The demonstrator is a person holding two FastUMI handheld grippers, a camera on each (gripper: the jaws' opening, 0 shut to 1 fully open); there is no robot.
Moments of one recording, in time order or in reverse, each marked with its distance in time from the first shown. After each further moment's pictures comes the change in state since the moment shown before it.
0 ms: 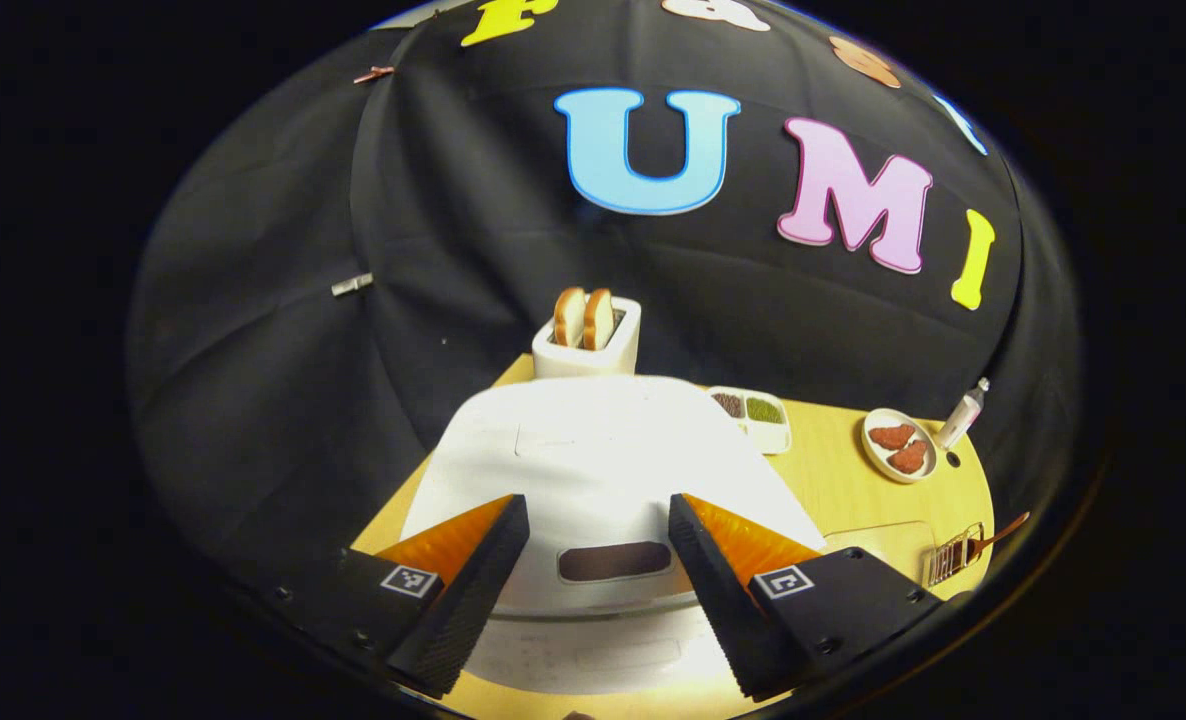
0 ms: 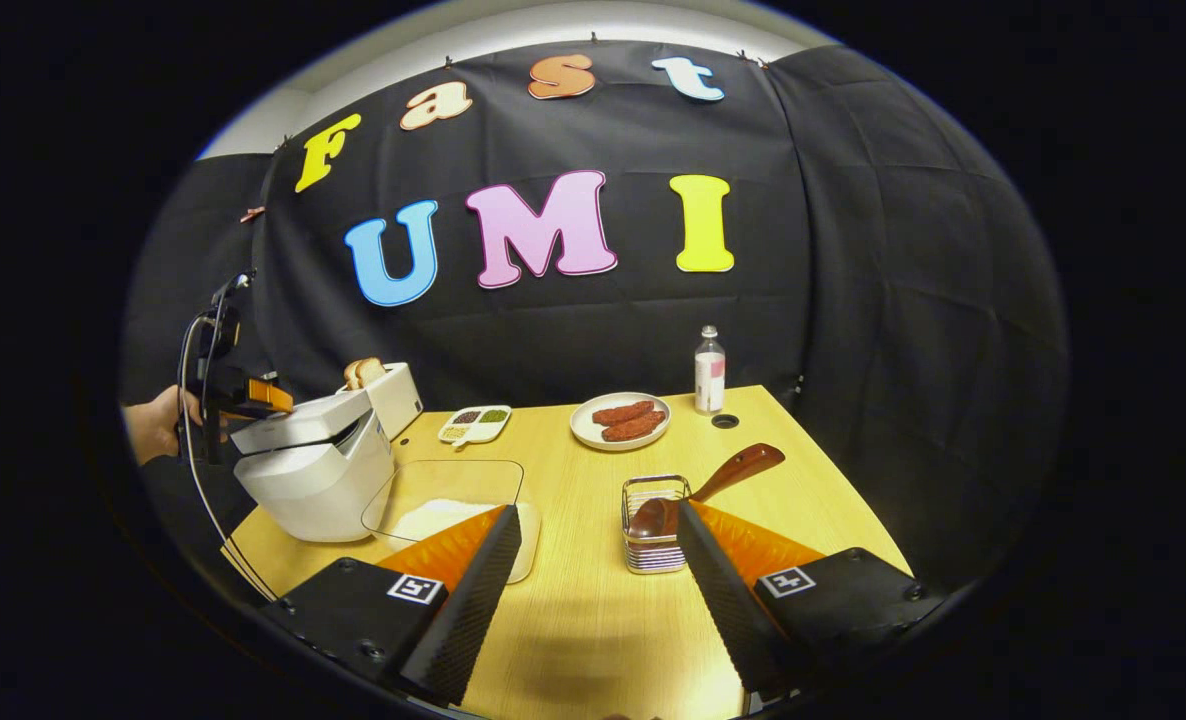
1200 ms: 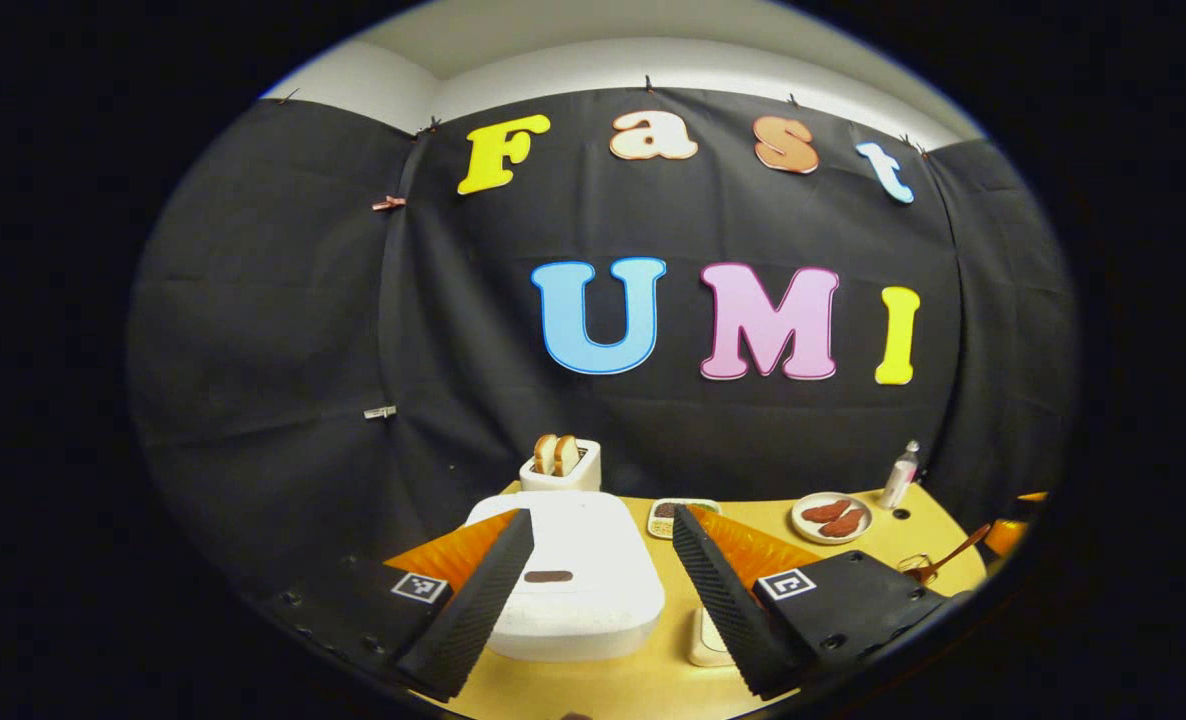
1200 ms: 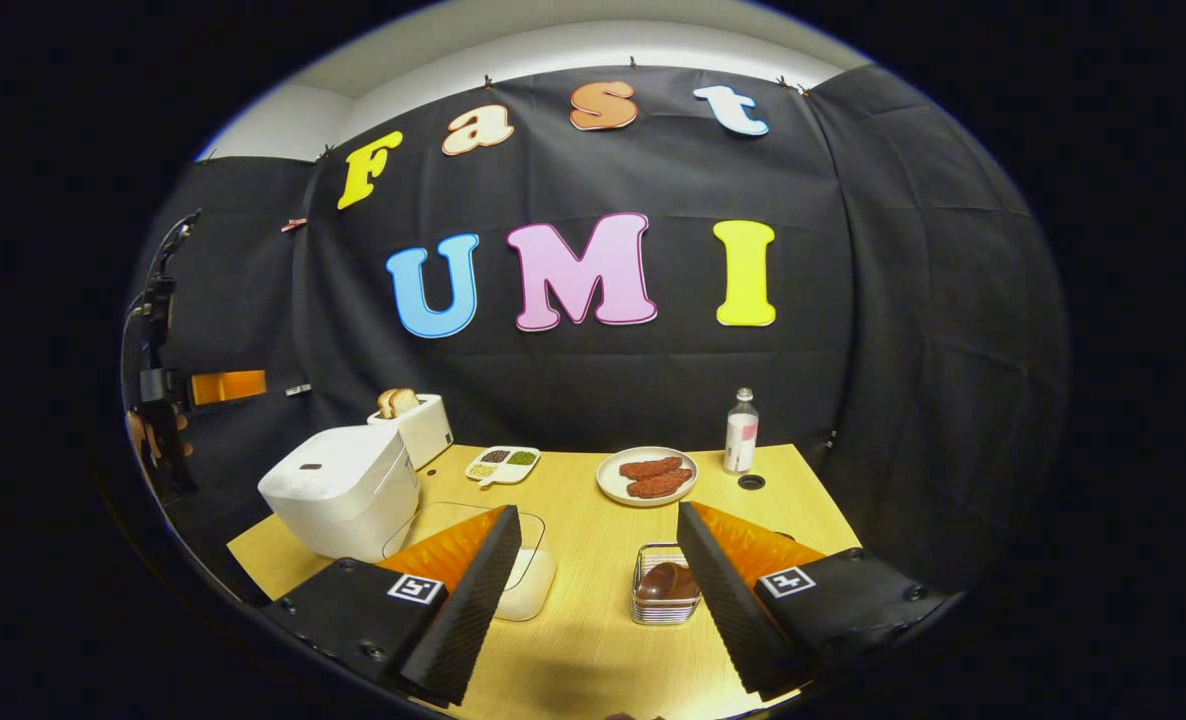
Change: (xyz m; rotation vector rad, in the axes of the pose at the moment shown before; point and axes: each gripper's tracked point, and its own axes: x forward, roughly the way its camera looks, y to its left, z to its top) left arm -0.219 -0.083 0.036 0.030 -0.489 -0.034; right arm -0.004 0.011 0.071 -0.050 -0.125 0.076
